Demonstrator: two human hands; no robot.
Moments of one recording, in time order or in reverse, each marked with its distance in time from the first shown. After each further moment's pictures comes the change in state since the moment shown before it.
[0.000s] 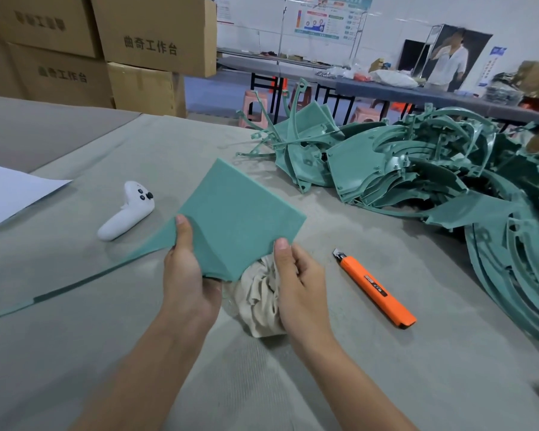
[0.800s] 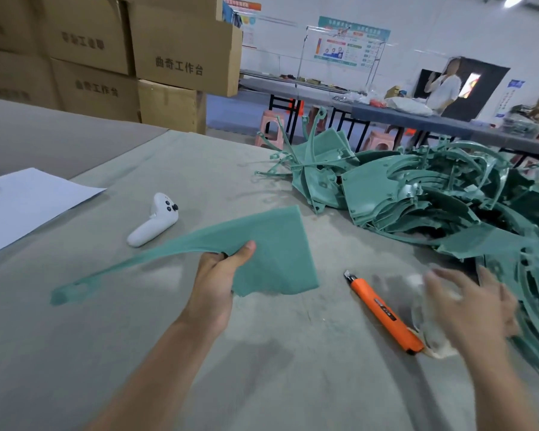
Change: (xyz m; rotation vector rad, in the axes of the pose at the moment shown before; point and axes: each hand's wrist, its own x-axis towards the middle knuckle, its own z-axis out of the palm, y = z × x) left_hand -0.002 0.001 -0.007 0.271 -0.300 0.077; right_hand 0.042 -0.013 -0.186 -0.993 0.413 0.222
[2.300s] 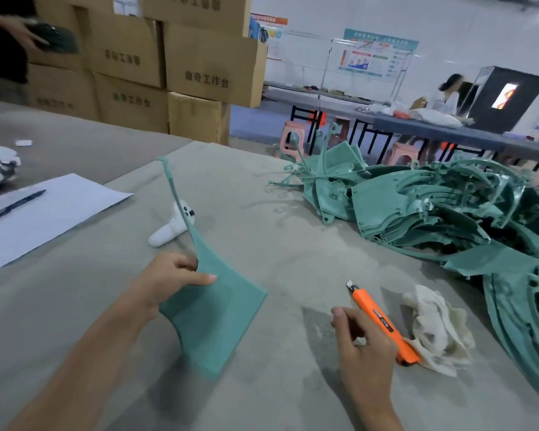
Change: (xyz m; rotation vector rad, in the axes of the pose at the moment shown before) left_hand -0.004 0.062 -0.071 0.780 0.028 -0.278; right_hand -0.096 -0.024 0.076 0.620 0.029 -0.444
